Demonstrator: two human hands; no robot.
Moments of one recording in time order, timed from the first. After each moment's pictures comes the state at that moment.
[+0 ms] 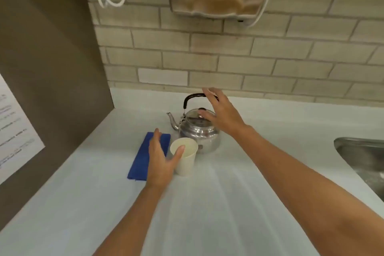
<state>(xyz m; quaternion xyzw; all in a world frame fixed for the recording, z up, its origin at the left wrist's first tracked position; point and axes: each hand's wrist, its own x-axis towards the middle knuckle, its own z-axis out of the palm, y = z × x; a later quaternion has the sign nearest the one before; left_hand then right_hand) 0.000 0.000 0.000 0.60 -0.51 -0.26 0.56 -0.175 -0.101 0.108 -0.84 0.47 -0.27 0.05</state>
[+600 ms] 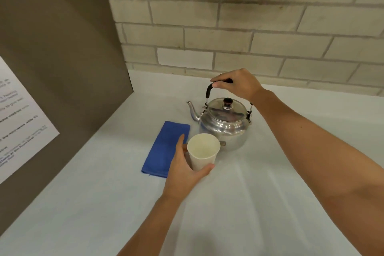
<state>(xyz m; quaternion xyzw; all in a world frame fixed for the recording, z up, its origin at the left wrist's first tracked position) -0.007 -0.006 -0.036 0.63 -0.50 -0.32 0.50 -0.150 -0.202 0.116 -0.85 0.44 -0.25 0.16</state>
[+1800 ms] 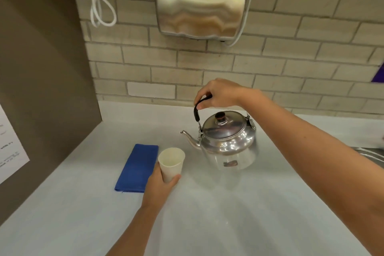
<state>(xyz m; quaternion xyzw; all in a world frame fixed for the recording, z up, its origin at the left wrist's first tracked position) -0.018 0.002 -0.036 0.64 -0.54 -0.29 0.46 -0.198 -0.089 0.234 -0.89 0.44 -0.08 0.05</state>
